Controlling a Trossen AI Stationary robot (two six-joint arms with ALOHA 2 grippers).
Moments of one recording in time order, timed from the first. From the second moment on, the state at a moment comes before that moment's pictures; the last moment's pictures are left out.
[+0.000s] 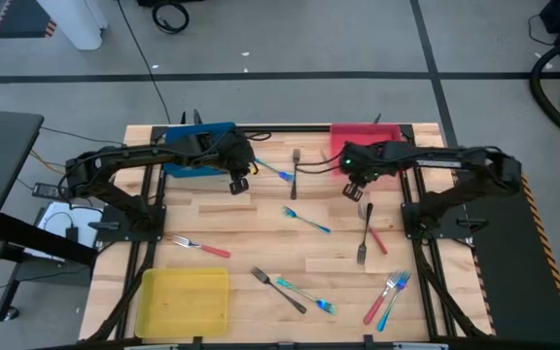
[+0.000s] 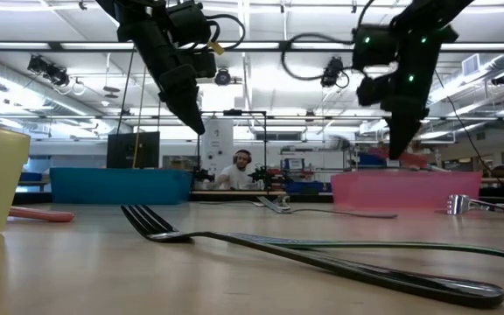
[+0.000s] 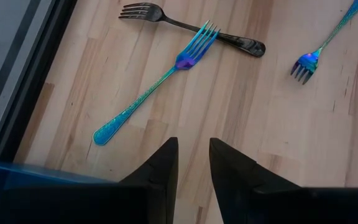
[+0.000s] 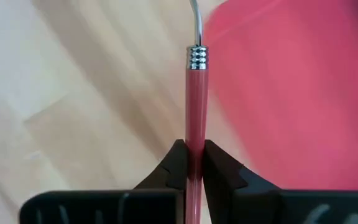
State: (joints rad) left arm 0.39 1.47 1.07 -0.54 -0.02 0.16; right arm -0.39 1.27 0.85 -0.85 0.20 0.15
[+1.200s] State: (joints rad) left arm 0.39 1.47 1.07 -0.48 -0.02 0.17; right arm -0.81 1.49 0.85 -0.73 0.34 -0.21
